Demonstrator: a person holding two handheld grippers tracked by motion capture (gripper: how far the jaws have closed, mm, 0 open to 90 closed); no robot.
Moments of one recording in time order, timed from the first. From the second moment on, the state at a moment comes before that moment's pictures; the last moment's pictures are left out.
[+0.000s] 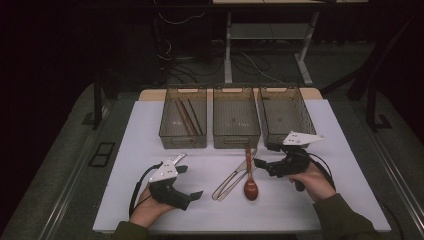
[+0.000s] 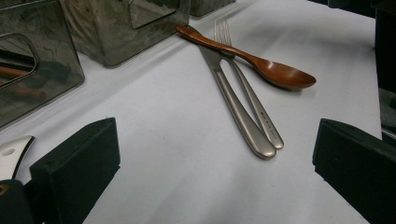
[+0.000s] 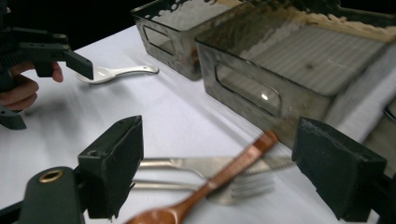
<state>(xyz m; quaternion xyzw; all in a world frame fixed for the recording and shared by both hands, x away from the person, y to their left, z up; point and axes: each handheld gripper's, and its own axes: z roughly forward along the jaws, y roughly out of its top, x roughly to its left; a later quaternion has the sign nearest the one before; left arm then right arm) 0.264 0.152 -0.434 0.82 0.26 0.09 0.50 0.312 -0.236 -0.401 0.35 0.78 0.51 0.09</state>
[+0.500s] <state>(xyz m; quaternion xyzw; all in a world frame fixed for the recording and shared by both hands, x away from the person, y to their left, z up) 0.262 0.152 -0.433 0.82 0.26 0.09 0.50 0.283 -0.272 -0.427 0.35 0.78 0.51 0.09</state>
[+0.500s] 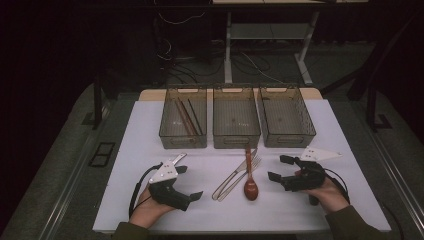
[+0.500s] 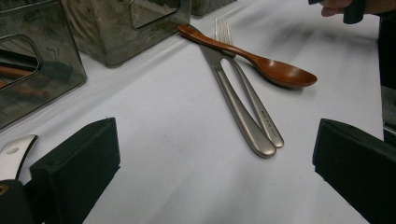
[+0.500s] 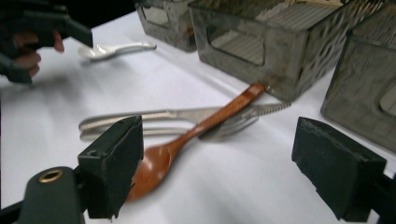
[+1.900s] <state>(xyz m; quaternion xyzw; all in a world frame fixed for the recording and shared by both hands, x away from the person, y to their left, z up) 0.325 0.183 -0.405 0.81 0.33 0.15 0.45 0.252 -0.307 -0.445 0.37 0.78 0.49 0.10</state>
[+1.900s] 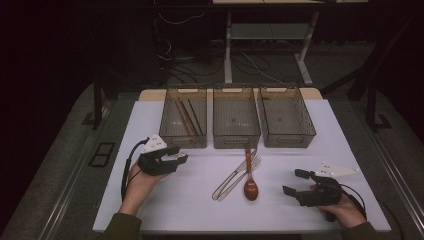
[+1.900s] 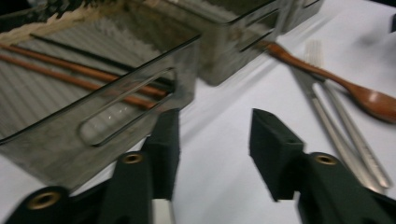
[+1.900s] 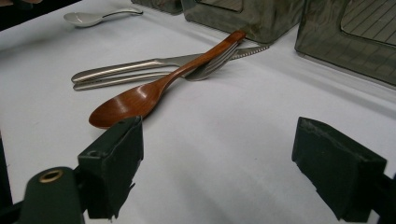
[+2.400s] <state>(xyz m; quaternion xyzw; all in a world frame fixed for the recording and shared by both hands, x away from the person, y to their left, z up) 0.358 0.192 -0.421 0.82 0.37 0.13 0.42 0.252 -0.307 -0.445 0.37 0.79 0.48 0.10</state>
